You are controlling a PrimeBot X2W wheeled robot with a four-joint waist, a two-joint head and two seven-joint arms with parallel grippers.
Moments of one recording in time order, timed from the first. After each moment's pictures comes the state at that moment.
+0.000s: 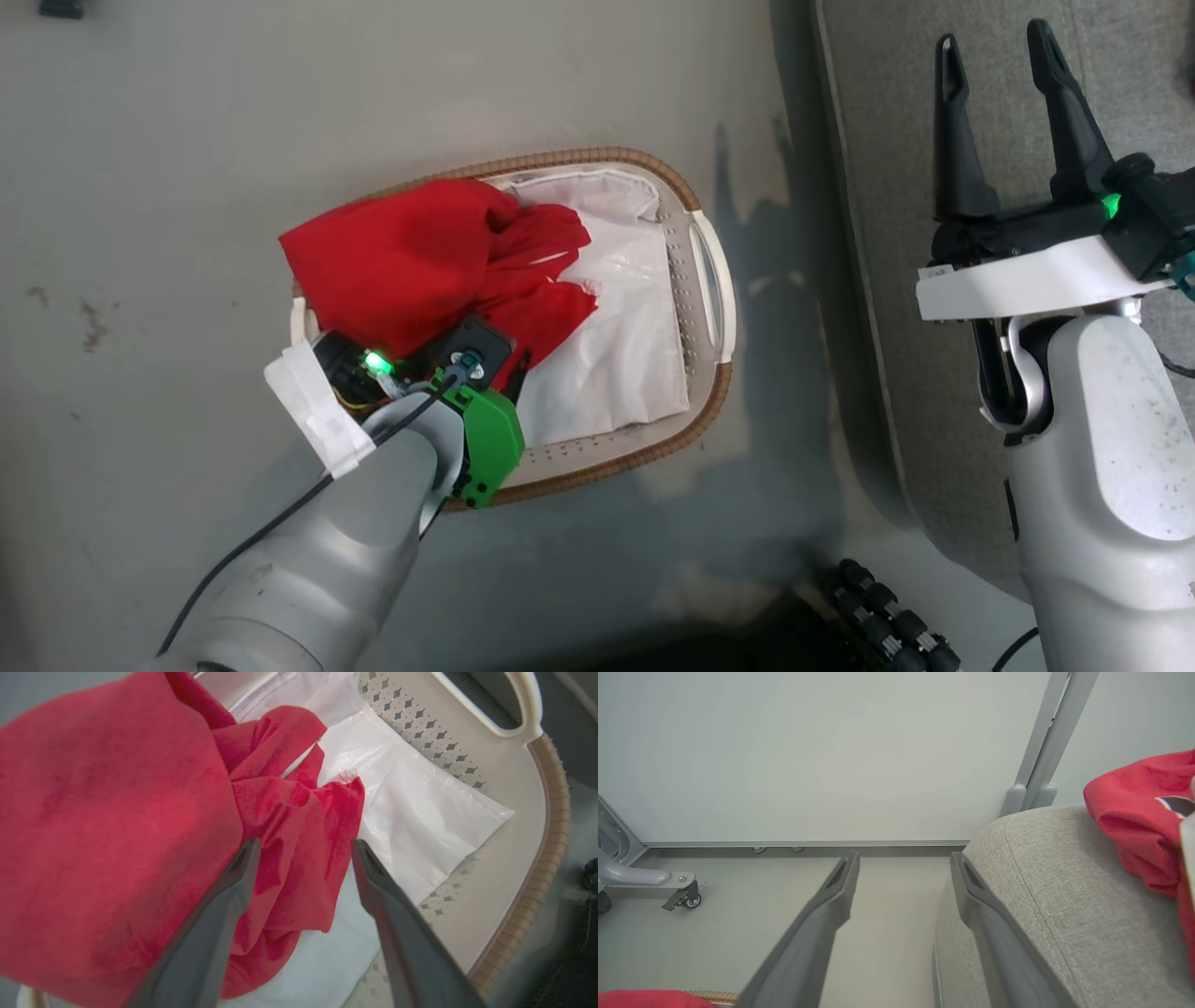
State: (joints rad) left arm -0.84 0.05 -0.91 1.16 -0.36 -0.11 -0.21; right arm -0.56 -0.05 -0.01 0.12 0.15 0.13 -0.26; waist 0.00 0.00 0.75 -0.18
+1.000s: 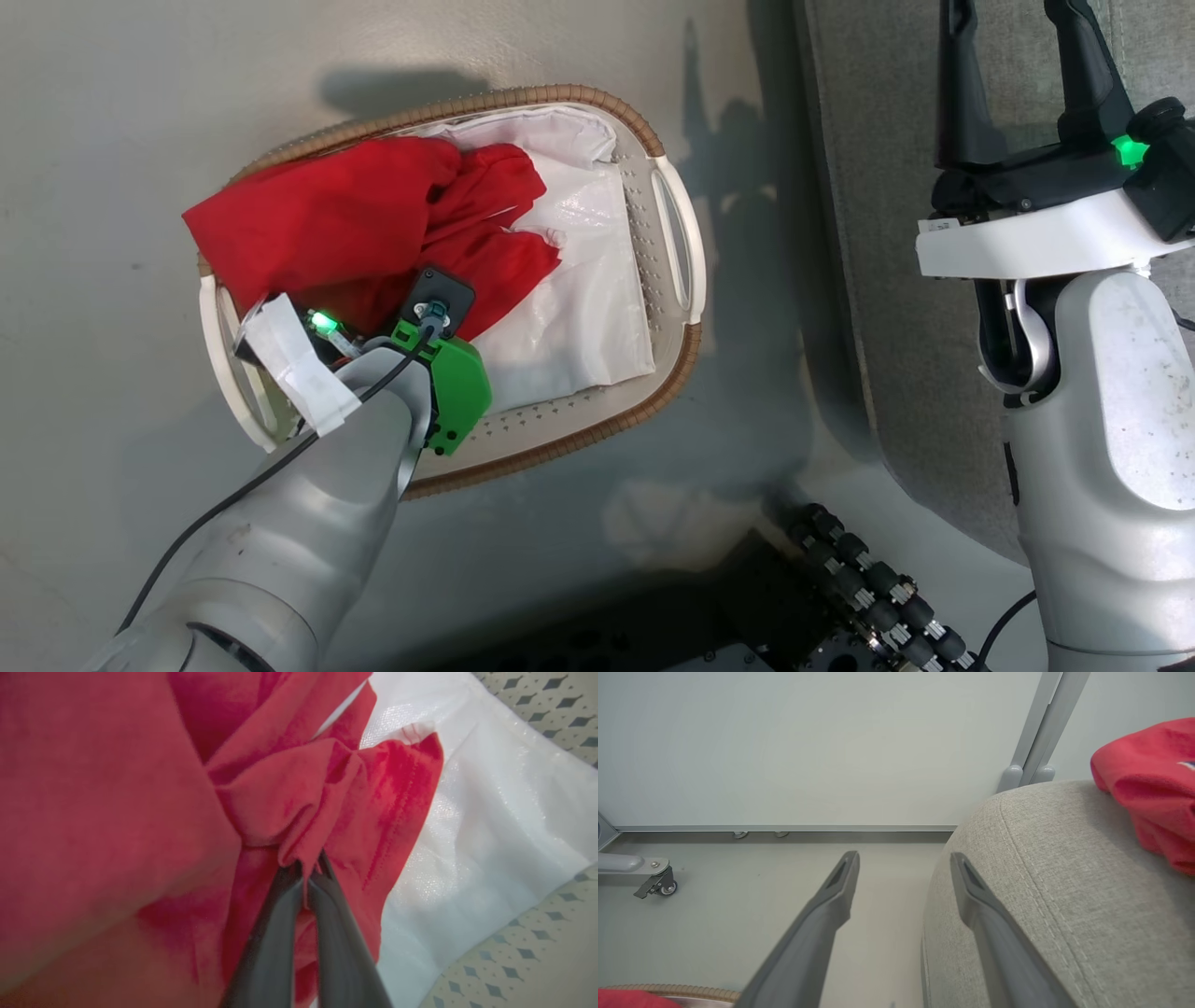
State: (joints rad) left arm -0.94 0.05 -0.94 1.26 -0.41 0.06 -0.19; right arm -0.64 -0.05 0.01 0.08 0.18 0.13 -0.26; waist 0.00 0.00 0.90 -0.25
